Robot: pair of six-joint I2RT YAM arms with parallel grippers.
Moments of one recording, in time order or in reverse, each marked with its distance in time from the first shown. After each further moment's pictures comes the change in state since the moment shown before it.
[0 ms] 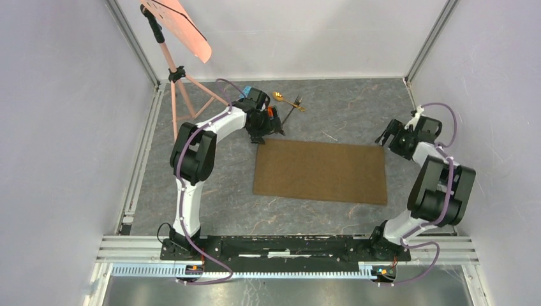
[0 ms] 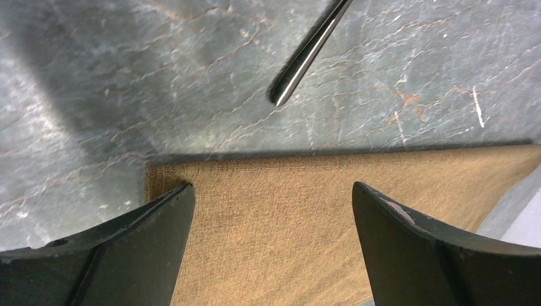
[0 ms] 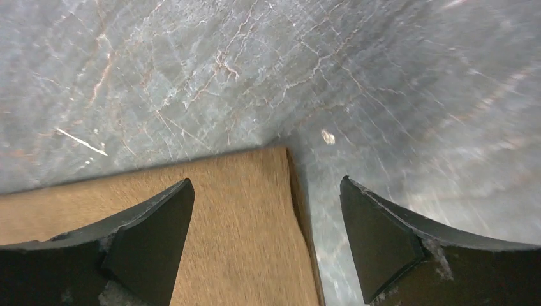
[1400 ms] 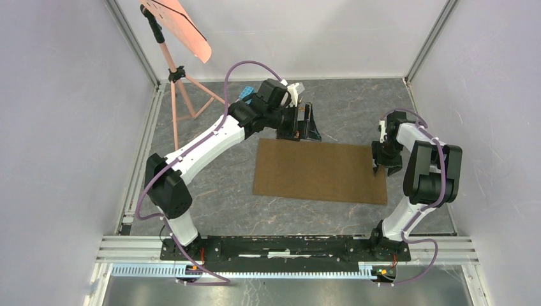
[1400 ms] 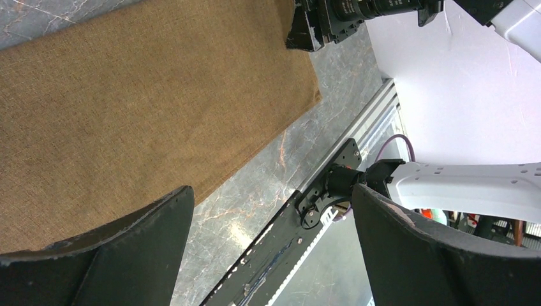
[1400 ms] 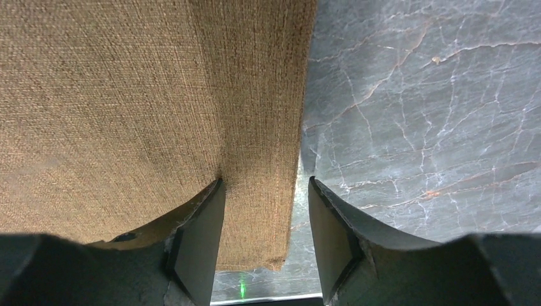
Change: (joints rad) left arm -0.293 -0.422 0.020 -0.082 0.225 0.120; right arm 0.237 0.109 0.244 -0.776 0.499 -0.274
